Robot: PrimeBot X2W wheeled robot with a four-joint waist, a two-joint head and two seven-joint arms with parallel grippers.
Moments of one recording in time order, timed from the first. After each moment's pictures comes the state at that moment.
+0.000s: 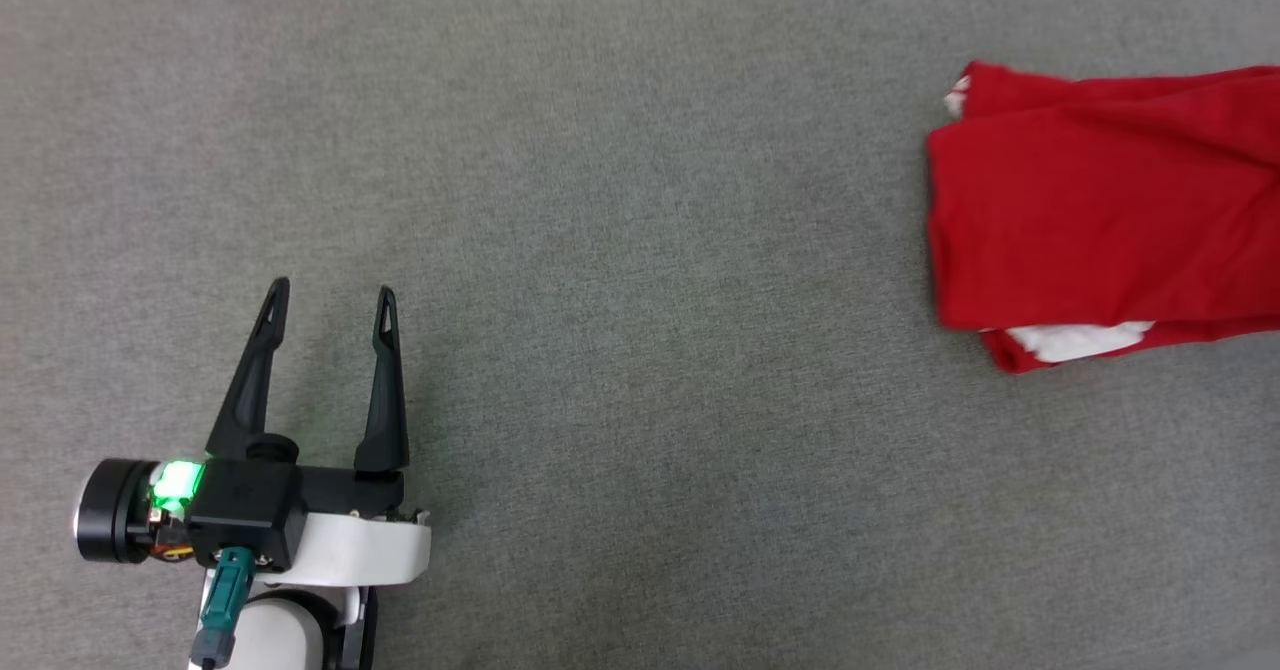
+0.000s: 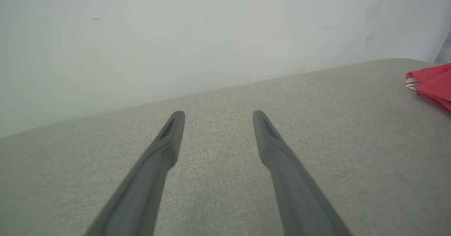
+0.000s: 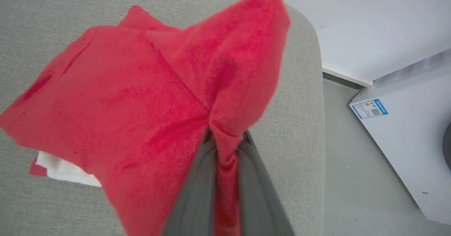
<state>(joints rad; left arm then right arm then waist) -0.09 0.15 -0.07 -0.14 0.01 0.06 -0.26 -0.61 -0.89 0.41 0.25 0.69 0.13 0.30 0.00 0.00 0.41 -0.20</state>
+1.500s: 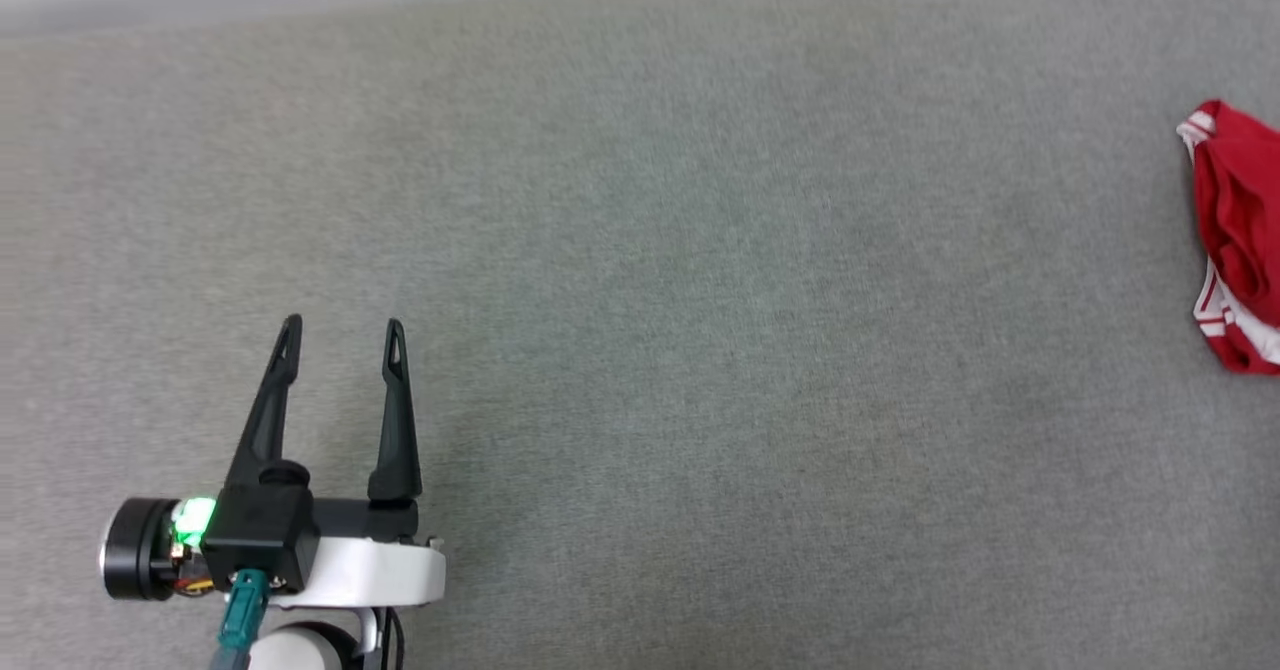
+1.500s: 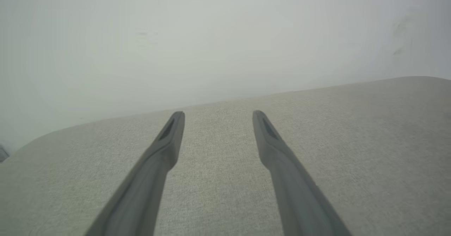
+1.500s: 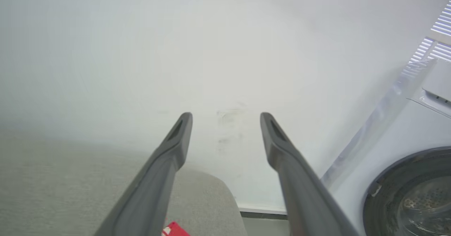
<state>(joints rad) -0.06 0.14 -0.09 -0.13 -0.03 0.10 -0.26 -0.63 -0.57 -0.16 0.37 0.13 0.13 -0.21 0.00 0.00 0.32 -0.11</state>
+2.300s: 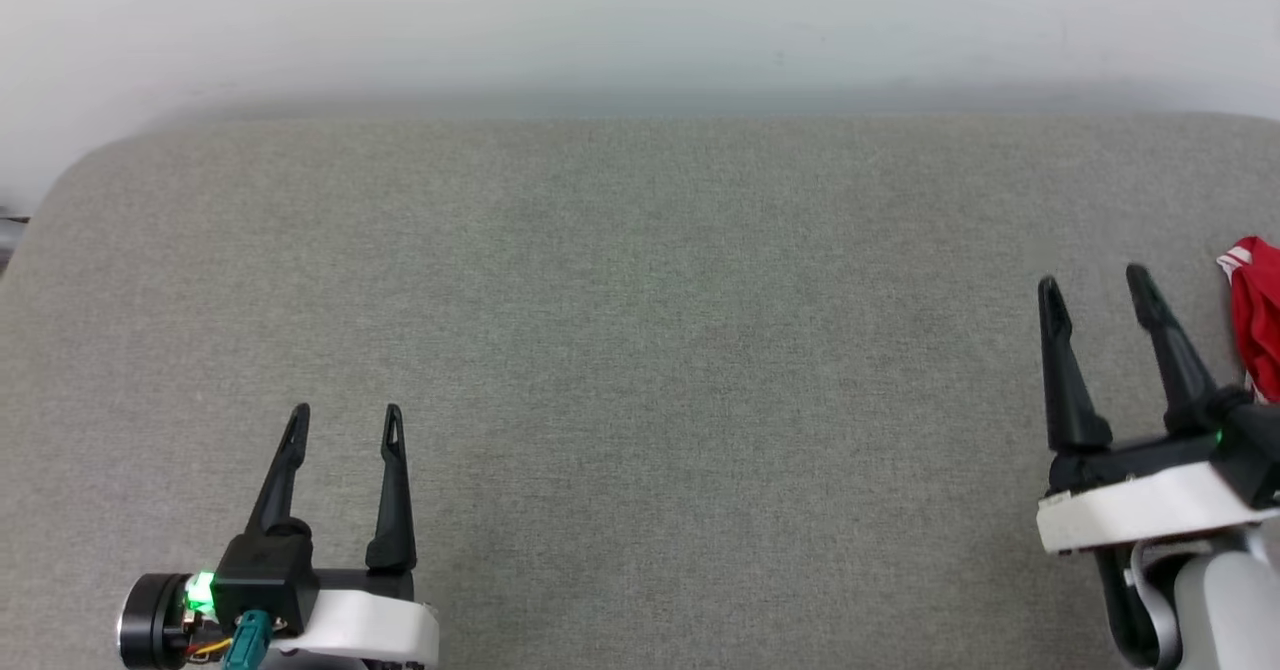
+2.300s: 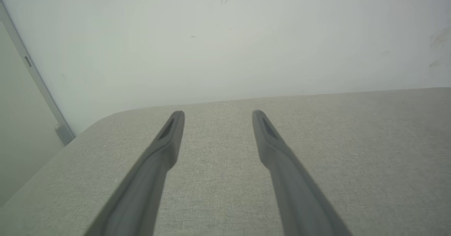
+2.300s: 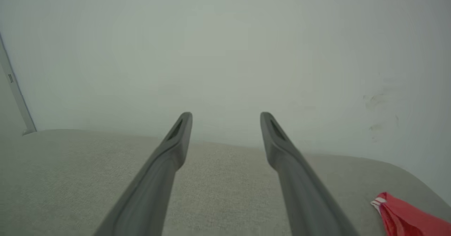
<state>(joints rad) 0.03 0.11 -0.04 -0.04 -0.05 0.06 -0.26 -0.20 -0.14 -0.02 0.06 0.15 0.13 -0.26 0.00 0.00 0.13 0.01</state>
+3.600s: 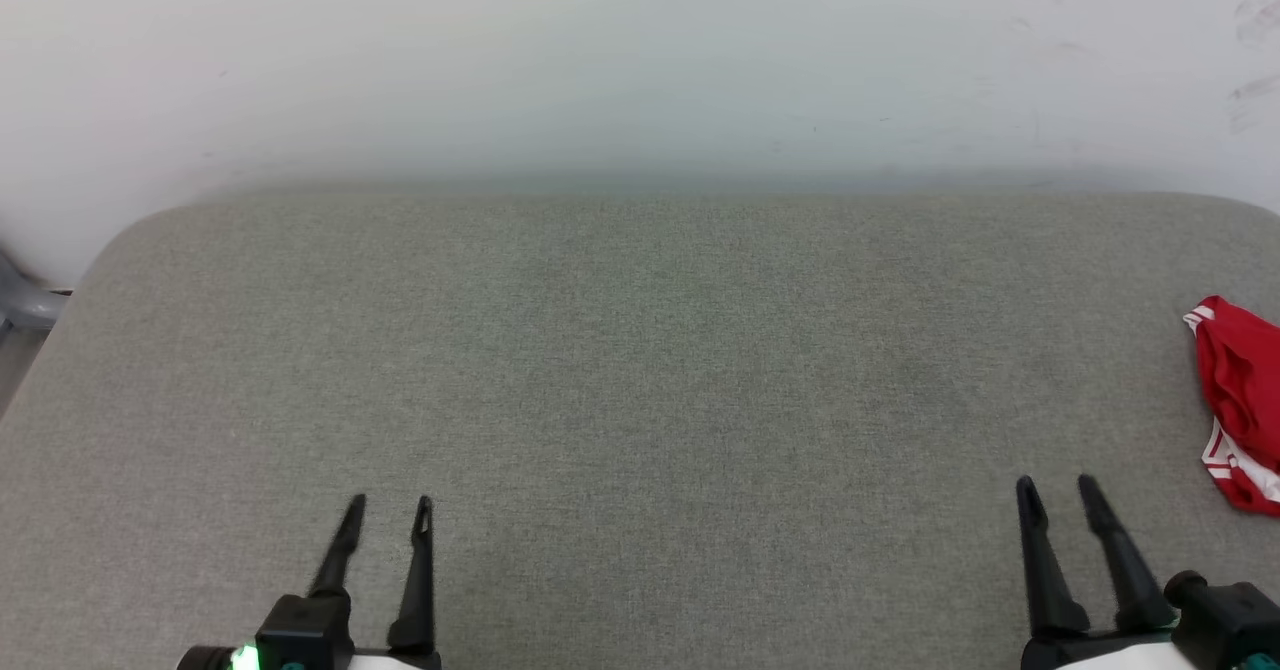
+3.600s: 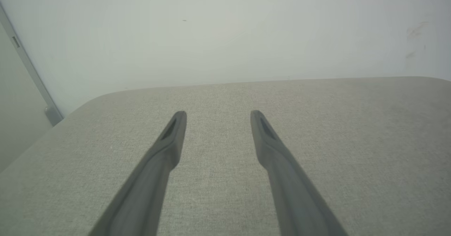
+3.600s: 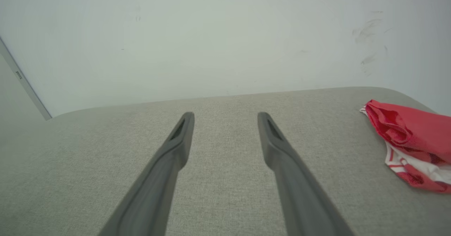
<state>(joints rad) 0.12 0.07 -0.03 0.04 -0.04 -0.02 -0.26 0.13 -0.05 -0.04 0.03 0.19 0.13 -0.26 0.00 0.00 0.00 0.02</state>
